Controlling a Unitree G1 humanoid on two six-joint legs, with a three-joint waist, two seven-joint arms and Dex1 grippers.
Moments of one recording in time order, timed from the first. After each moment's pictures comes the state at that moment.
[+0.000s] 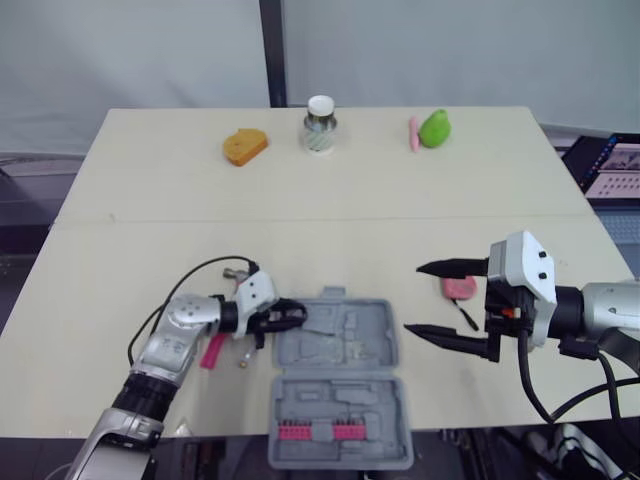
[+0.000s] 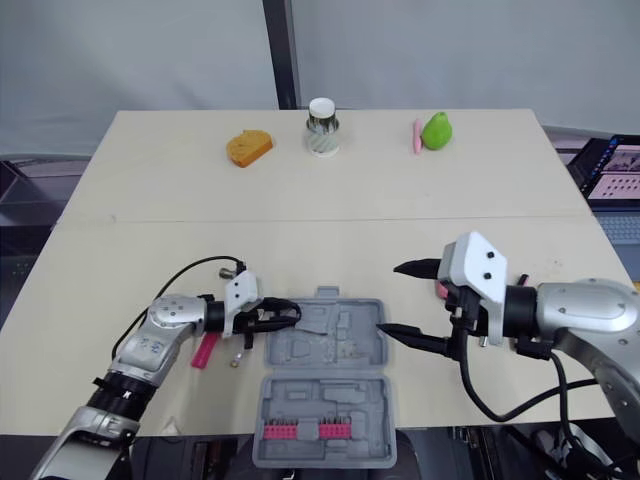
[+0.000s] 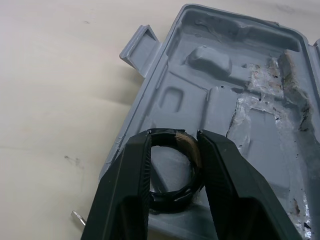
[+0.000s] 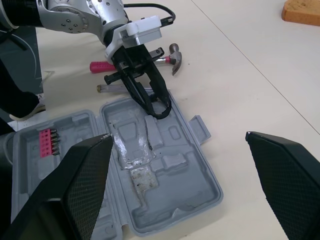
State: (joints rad) left arm -0.37 0.49 -0.20 0.22 -0.10 0.09 -0.98; right arm -0.14 -1.01 -0.27 -0.72 0.79 0.76 0.89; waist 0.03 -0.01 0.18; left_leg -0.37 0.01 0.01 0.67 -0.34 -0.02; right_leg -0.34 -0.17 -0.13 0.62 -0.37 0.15
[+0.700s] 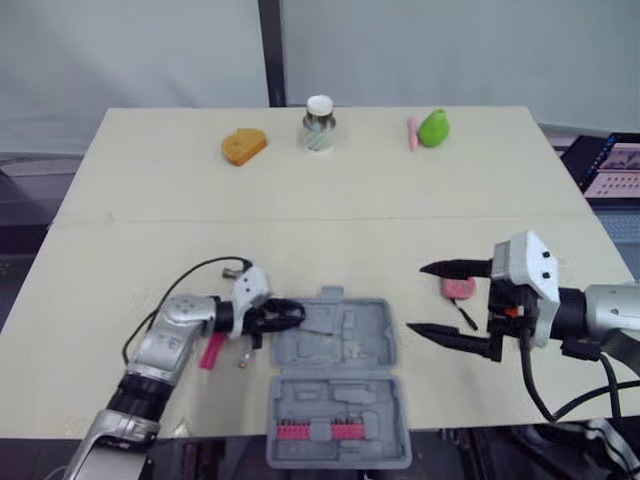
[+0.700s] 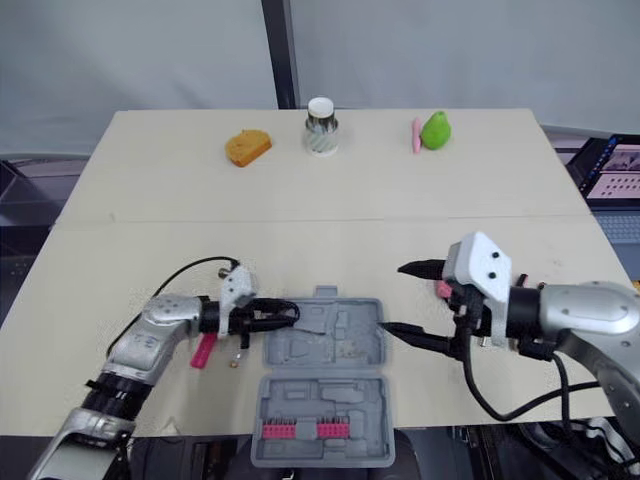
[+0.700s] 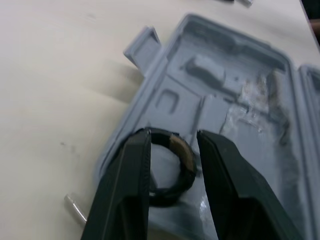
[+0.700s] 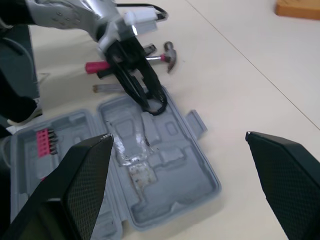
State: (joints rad) left arm -0.35 0.55 -0.08 0.09 -0.29 0.42 -1.01; right arm -0.07 -0.97 -0.35 -0.68 0.79 0.76 0.88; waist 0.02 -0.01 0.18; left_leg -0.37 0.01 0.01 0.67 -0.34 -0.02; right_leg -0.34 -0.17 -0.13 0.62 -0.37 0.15
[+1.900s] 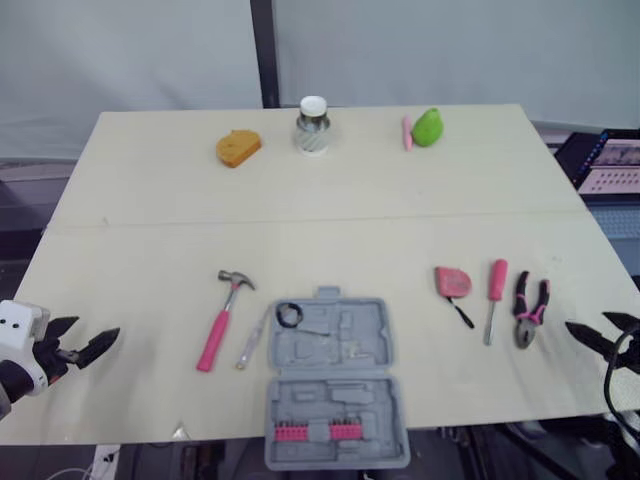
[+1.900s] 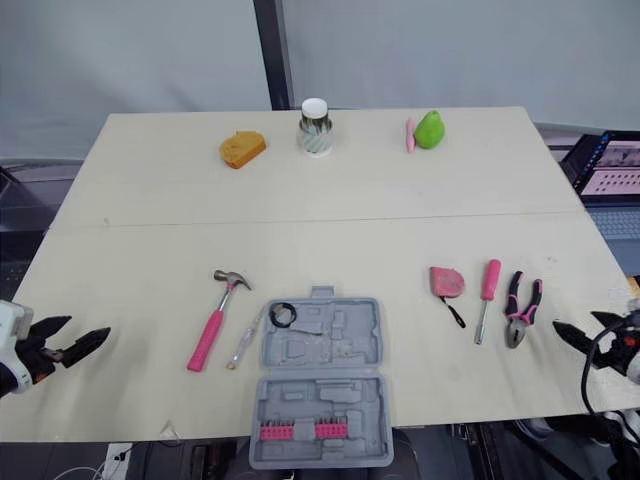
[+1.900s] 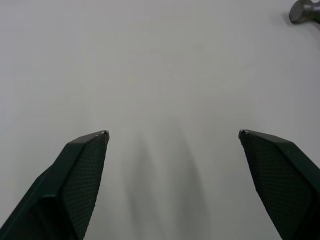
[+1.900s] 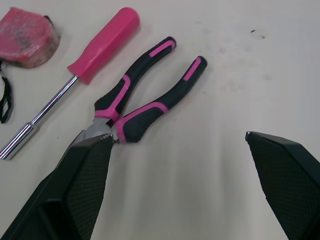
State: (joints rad) left arm 0.19 0.78 0.62 0.16 -0.37 0.36 -0.76; right arm -0.06 -0.93 -0.50 0.67 0.37 0.15 1.05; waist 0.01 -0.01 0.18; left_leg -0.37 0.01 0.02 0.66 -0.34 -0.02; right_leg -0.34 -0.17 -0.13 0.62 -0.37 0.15
